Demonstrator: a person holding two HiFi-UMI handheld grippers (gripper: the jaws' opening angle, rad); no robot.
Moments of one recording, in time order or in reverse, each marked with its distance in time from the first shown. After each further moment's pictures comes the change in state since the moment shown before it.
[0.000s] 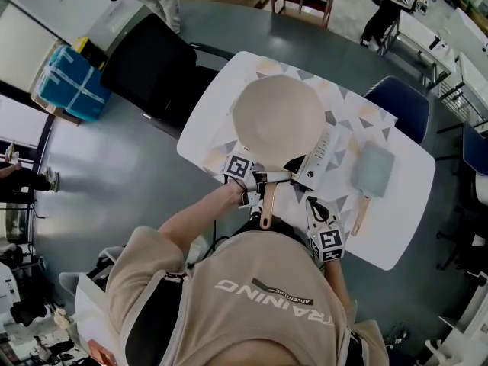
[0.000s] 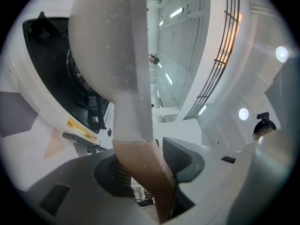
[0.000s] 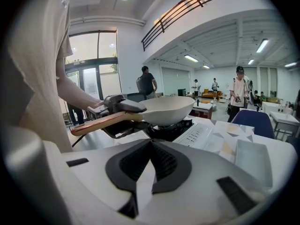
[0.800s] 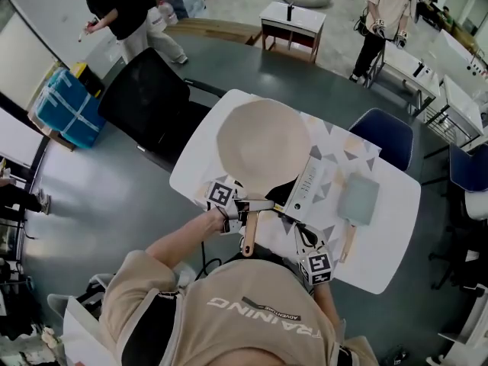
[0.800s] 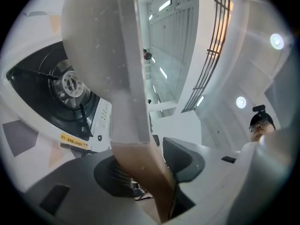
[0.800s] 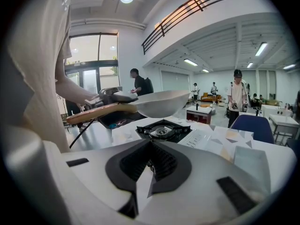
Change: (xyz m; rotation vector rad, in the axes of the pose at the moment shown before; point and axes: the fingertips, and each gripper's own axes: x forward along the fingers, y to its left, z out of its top) left arm -0.013 -0.051 0.010 0.109 0.056 -0.008; right arm 0.000 -0.008 0.017 -0.014 -0.049 -0.011
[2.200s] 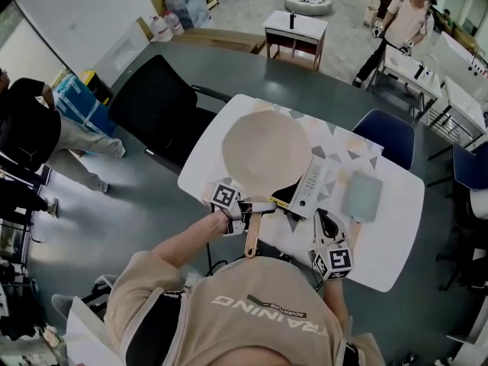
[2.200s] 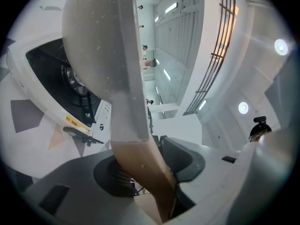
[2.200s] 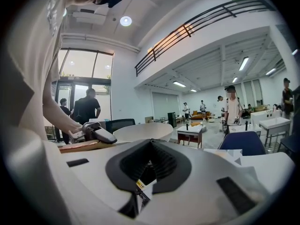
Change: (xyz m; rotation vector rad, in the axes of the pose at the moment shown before) left arm -0.010 -0.002 -0.027 -0.074 -0.014 0.025; right arm -0.048 -0.030 0.085 0.039 -0.275 -0.125
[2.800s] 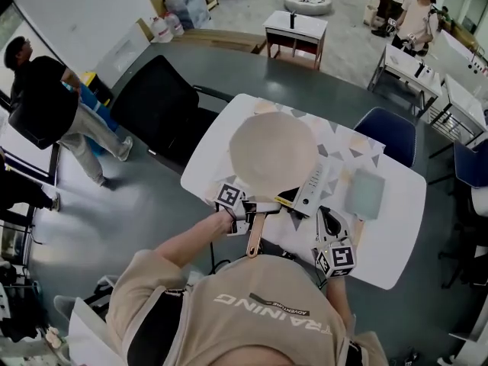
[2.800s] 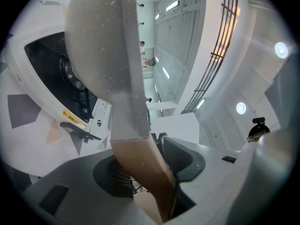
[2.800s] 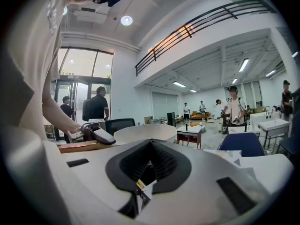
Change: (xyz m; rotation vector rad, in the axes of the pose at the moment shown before) left arm 0.003 -0.003 -0.009 0.000 0.028 -0.028; right arm -0.001 0.005 0.002 -0.013 0.002 -0.008
